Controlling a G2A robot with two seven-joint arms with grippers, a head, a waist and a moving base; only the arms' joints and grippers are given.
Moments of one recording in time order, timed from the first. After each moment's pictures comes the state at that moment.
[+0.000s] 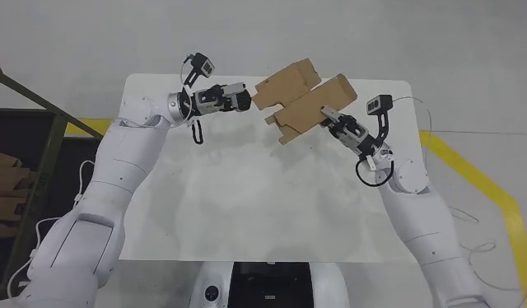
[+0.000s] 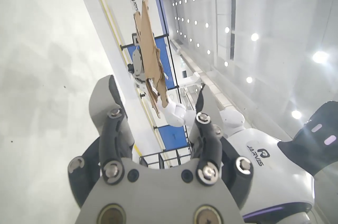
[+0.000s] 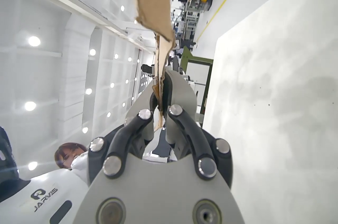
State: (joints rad) left arm 0.74 -1.15 -1.11 -0.94 -0.65 -0.46 -1.23; right arm -1.15 -1.22 1.22 -1.33 0.49 -0.44 0.68
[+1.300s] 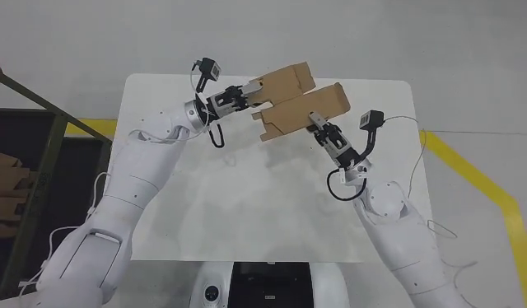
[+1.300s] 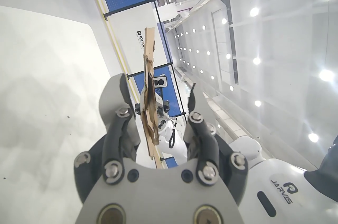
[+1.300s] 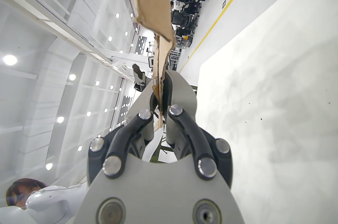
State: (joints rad) left arm 0.84 -1.18 -1.09 -1.09 -0.52 -0.46 -0.94; right arm -1.29 -1.25 1.16 -1.52 0.22 -0.39 0.29
